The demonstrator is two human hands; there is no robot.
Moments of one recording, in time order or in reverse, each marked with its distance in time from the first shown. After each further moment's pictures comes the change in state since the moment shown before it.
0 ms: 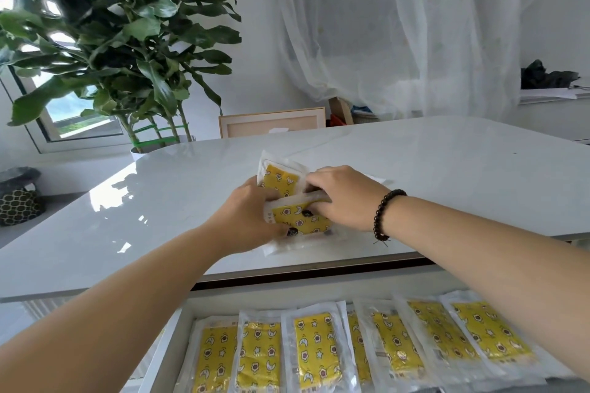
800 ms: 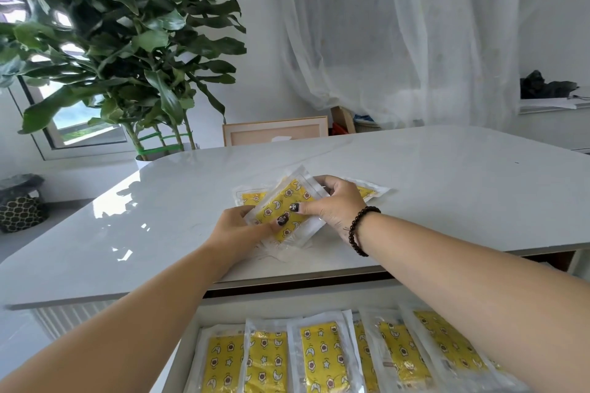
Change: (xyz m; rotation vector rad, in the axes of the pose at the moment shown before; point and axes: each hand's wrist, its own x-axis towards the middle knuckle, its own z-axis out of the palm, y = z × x) left_hand -0.009 -0.022 0.012 -0.823 0.079 -0.440; right_hand 0.027 -0.005 0.043 1.004 0.286 0.564
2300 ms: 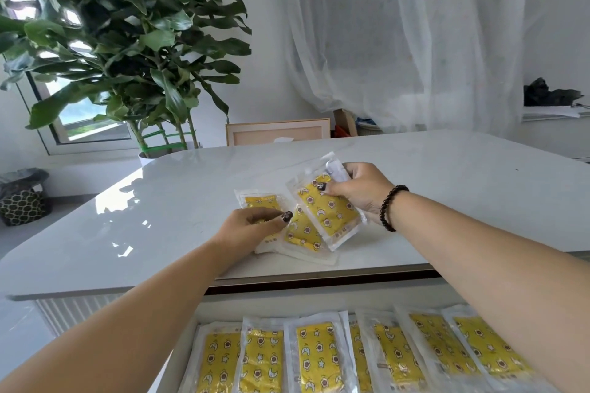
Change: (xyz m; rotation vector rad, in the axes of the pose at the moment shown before) left_hand 0.002 -0.001 0.001 0.194 -0.079 0.097; right_hand 0.008 -0.027 -0.043 -0.169 -0.046 0.057
